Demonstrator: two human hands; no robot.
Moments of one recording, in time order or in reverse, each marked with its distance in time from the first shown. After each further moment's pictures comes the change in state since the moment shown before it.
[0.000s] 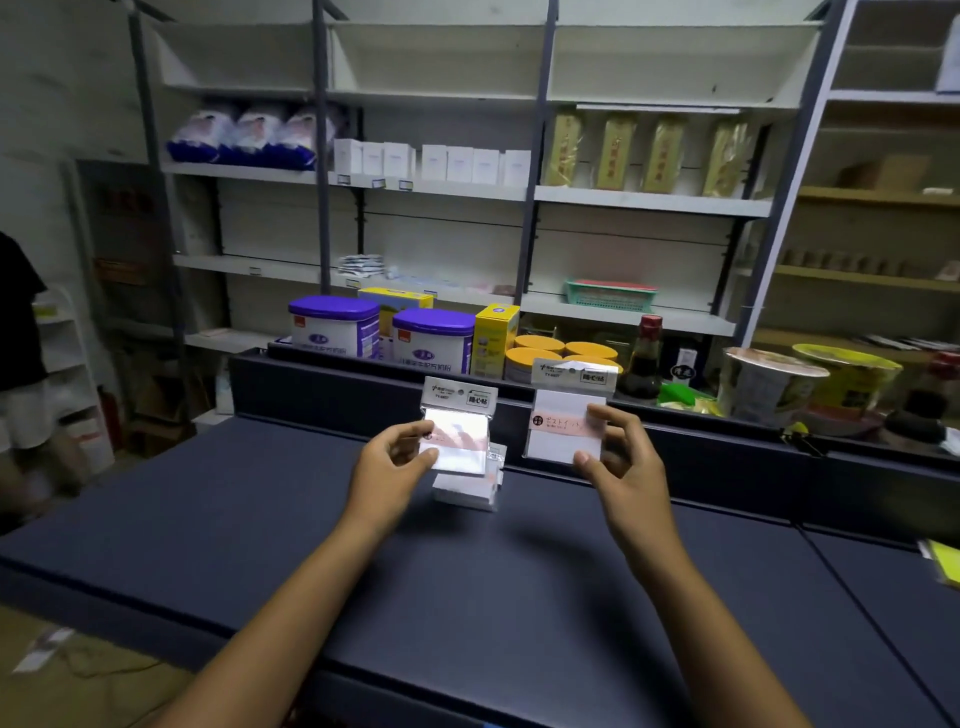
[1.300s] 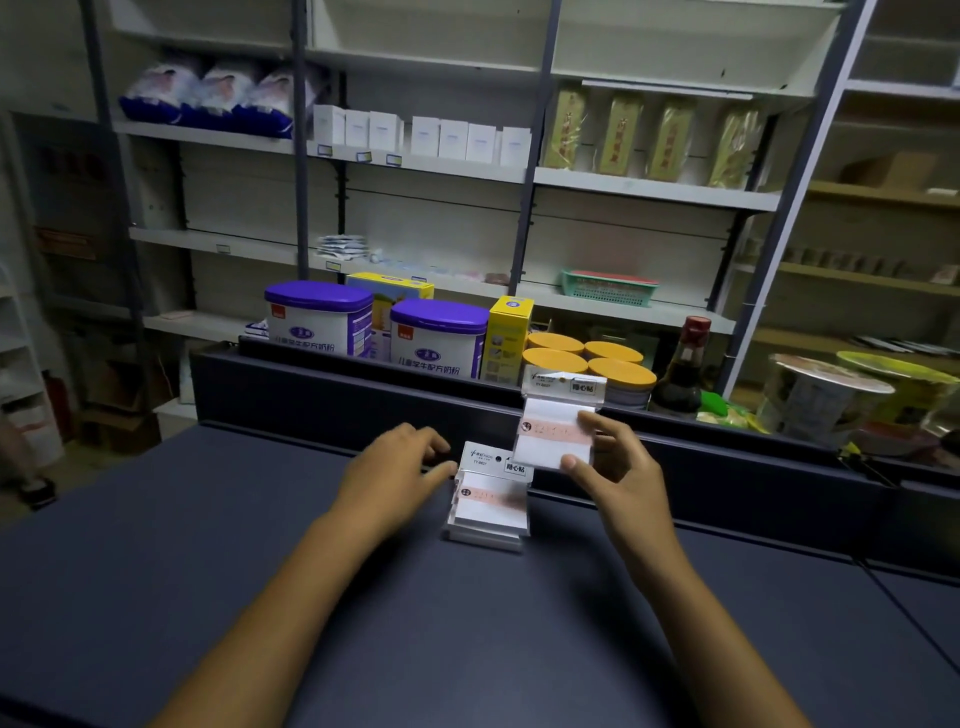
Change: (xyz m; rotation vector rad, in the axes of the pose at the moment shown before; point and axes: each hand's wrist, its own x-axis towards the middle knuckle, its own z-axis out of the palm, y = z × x) left_hand 0.079 -0.031 -0.011 0.820 -0.235 0.239; right_hand 0.053 0.047 0.051 -0.088 -0.019 0.041
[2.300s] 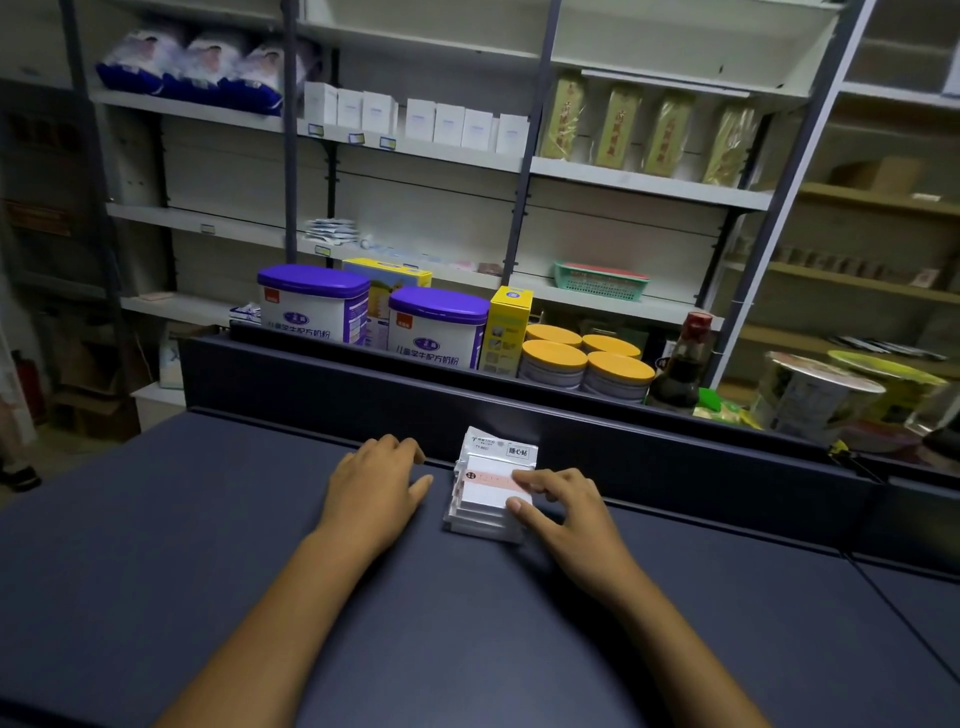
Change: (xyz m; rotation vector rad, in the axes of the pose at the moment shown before) left_hand -0.016 -0.021 0.011 0.225 0.028 -0.005; right_hand -0.020 0.028 0.029 -0.524 -0.299 0.032
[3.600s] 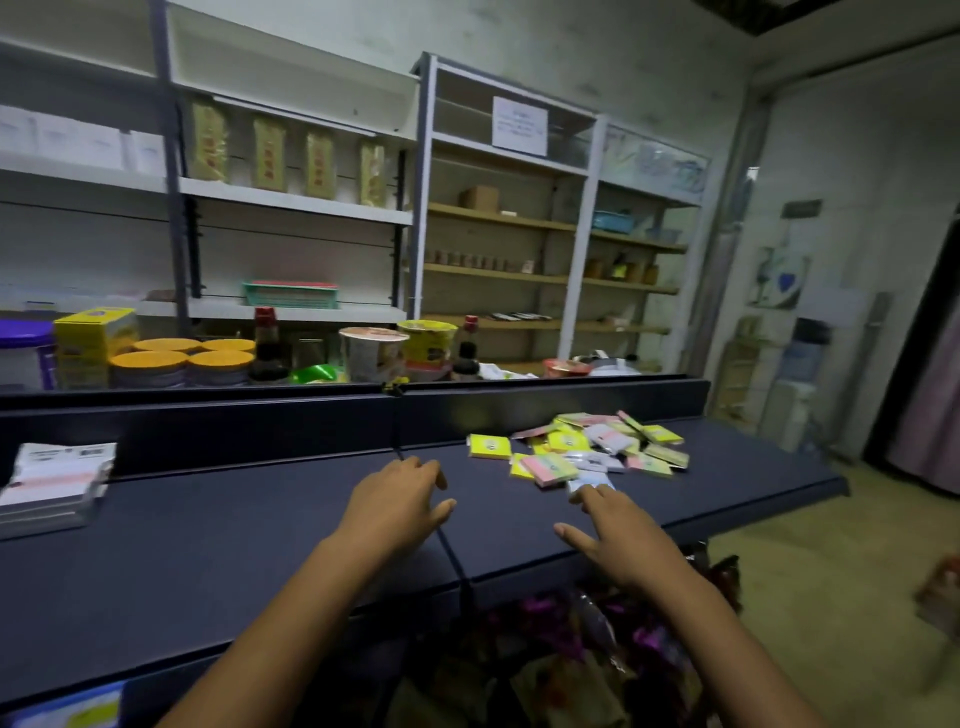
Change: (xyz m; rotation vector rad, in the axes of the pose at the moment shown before) left_hand -0.166 0.451 -0.029 -0.187 -0.261 0.643; right_hand -0.393 0.106 -0.369 -0.723 0.158 0.536
